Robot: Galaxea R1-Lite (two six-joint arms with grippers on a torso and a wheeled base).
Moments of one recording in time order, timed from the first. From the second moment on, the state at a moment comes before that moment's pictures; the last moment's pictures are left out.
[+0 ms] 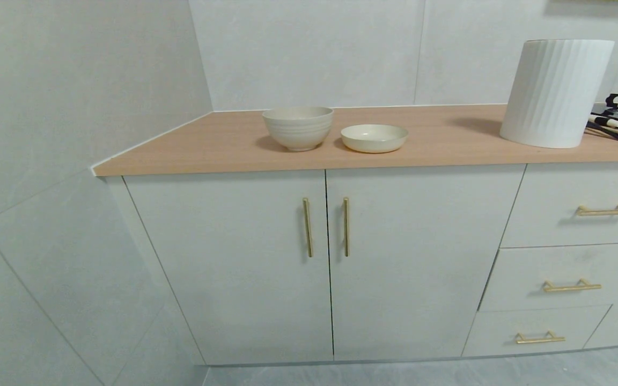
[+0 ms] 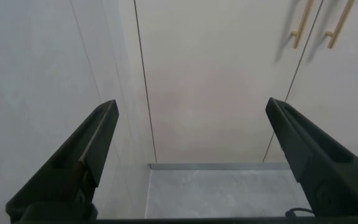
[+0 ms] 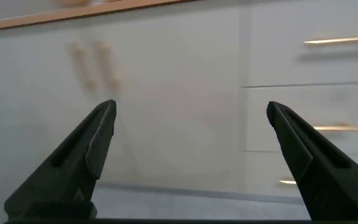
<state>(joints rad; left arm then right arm) 0.00 0.00 0.00 0.00 0.02 0.00 0.03 0.10 -0.20 0.01 0.20 0.14</state>
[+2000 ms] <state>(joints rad) 0.00 0.00 0.00 0.00 0.02 0.00 0.55 1.98 -1.17 -0.53 0.30 0.26</state>
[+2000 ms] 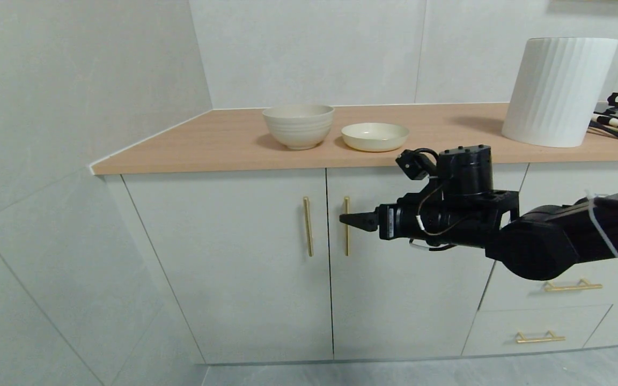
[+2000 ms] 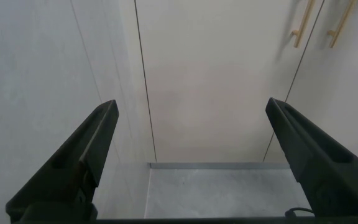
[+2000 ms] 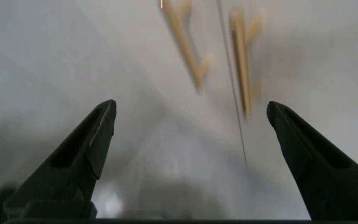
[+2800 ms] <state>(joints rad) 0.00 0.00 0.00 0.00 0.02 0.00 0.56 2.20 -1.23 -0.78 0.30 0.38</state>
